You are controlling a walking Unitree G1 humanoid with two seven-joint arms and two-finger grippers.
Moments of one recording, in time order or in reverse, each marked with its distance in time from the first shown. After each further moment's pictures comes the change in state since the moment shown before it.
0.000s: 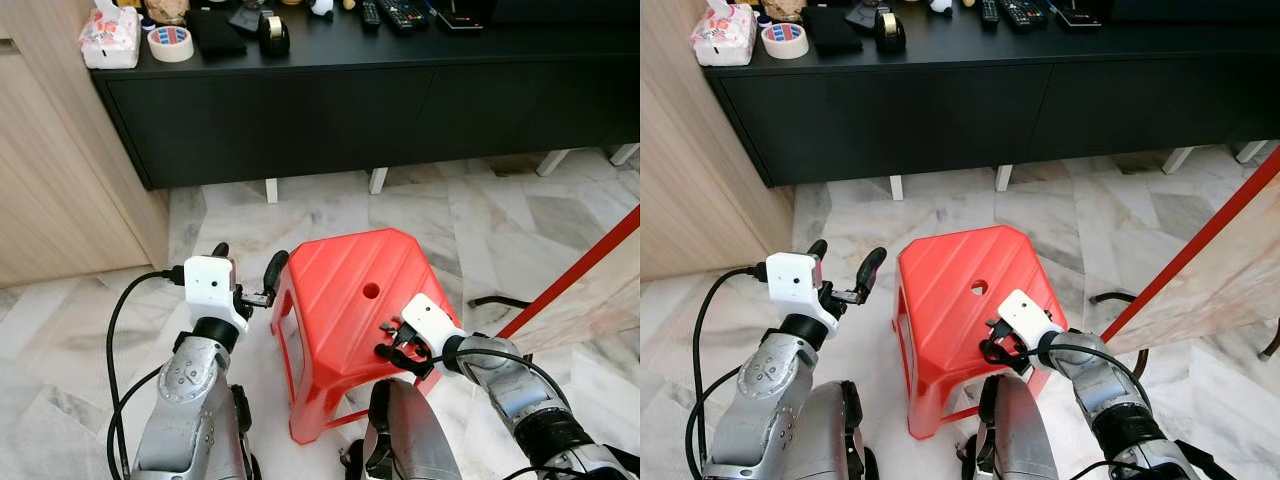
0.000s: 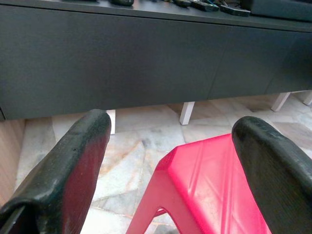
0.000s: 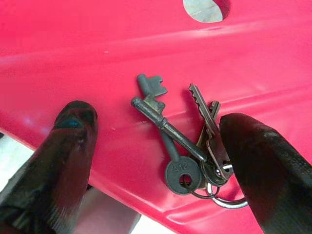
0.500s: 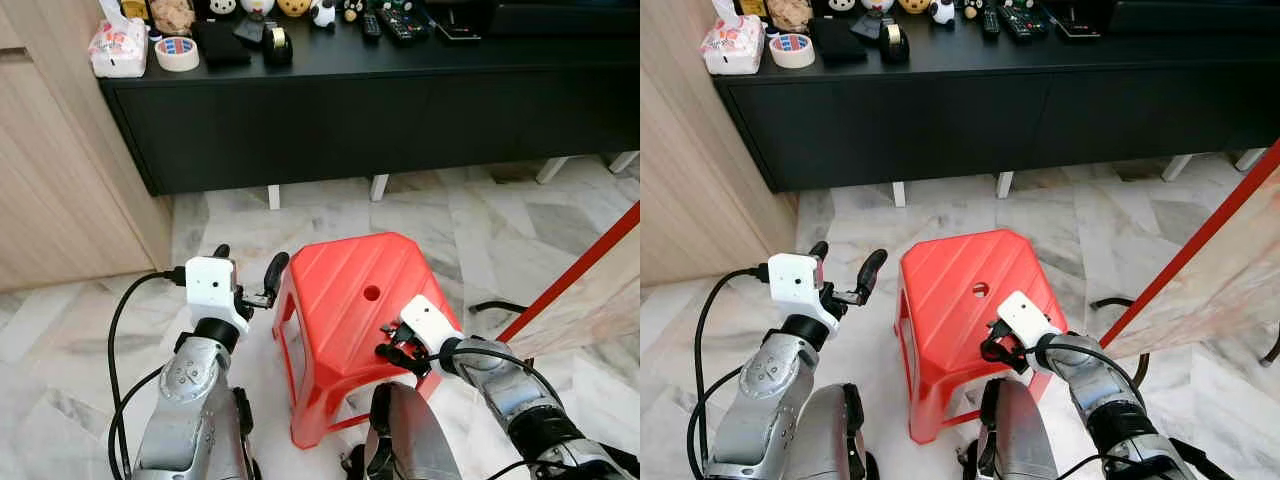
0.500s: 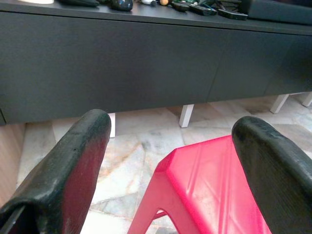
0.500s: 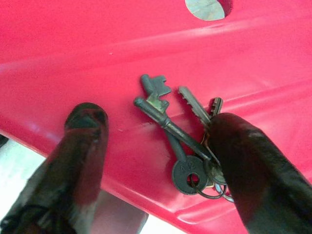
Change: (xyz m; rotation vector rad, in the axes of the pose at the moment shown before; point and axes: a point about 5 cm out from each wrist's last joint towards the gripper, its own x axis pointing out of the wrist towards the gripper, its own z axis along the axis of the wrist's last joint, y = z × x) left arm 0.001 0.000 -0.002 0.001 0.009 -0.001; right arm 0.008 0.004 -0.002 0.040 0.017 0.005
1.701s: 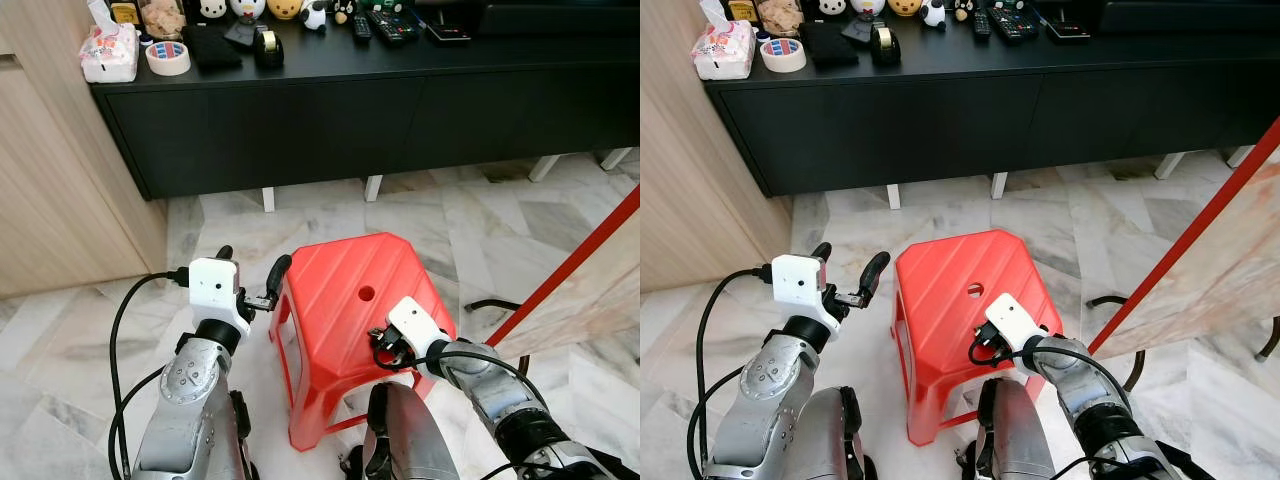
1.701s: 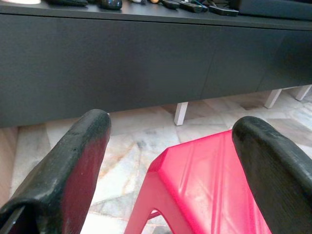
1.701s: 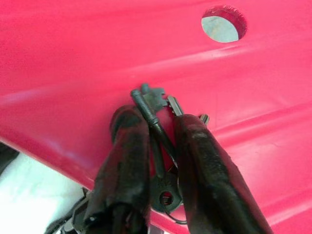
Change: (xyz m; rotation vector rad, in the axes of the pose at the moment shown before) left arm -0.001 -0.001 -0.002 0.011 0.009 -0.017; right arm 0.007 0.016 0.006 0.017 -0.064 0.029
